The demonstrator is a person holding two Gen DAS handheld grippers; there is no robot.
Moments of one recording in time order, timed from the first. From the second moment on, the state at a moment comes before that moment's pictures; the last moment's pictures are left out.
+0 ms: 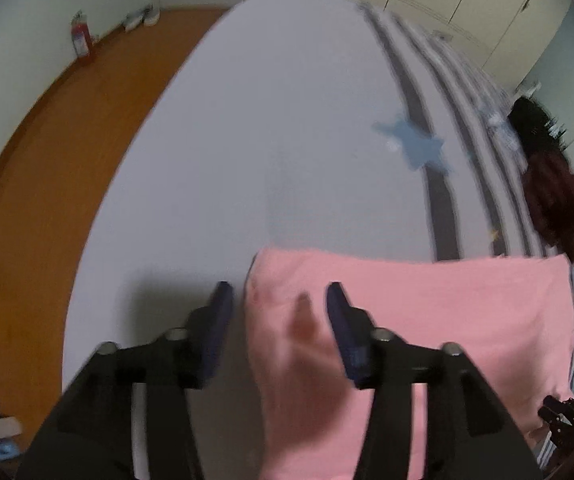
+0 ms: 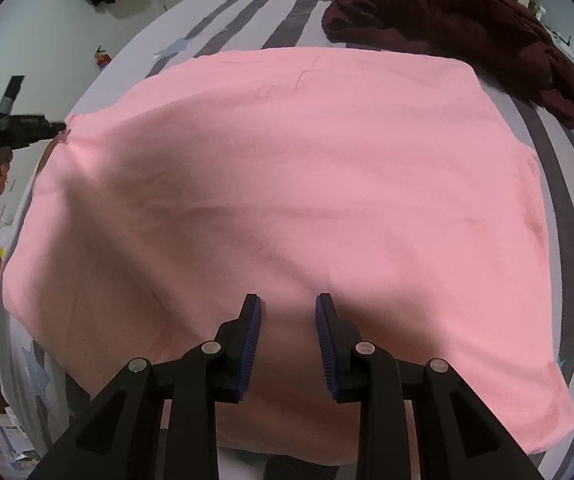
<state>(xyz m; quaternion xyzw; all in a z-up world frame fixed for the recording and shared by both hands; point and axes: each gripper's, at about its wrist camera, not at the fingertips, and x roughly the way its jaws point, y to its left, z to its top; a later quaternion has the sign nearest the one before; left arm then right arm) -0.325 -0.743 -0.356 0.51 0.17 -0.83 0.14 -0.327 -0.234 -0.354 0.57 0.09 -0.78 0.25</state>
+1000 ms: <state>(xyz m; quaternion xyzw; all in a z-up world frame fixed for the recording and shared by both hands) -0.389 -0.718 -0.377 0.53 0.09 -0.83 0.12 -0.592 -0.200 -0.365 0.53 0.07 -0.84 0.13</state>
